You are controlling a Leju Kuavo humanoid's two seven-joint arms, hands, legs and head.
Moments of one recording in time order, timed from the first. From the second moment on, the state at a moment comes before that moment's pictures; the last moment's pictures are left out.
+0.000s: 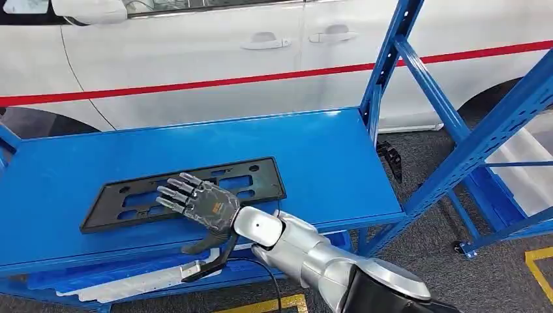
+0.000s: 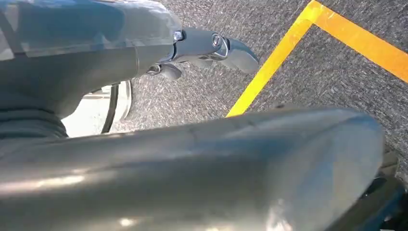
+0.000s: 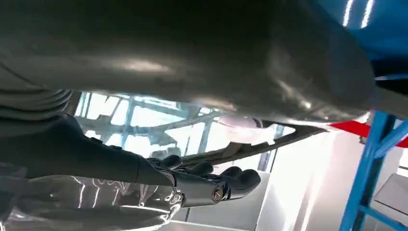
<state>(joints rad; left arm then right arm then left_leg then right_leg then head) -0.18 -0.17 0.77 -0.18 -1.57 -0.02 0.07 -0.84 0.32 1.15 -0.52 1.17 -0.65 -0.23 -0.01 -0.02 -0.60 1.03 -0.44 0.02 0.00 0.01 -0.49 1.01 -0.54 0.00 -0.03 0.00</state>
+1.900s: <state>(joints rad) -0.18 -0.21 0.75 -0.18 -1.57 0.01 0.07 -0.81 0.35 1.09 -0.42 1.29 -0.67 -0.09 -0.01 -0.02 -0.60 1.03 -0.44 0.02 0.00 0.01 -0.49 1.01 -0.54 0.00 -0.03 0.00</state>
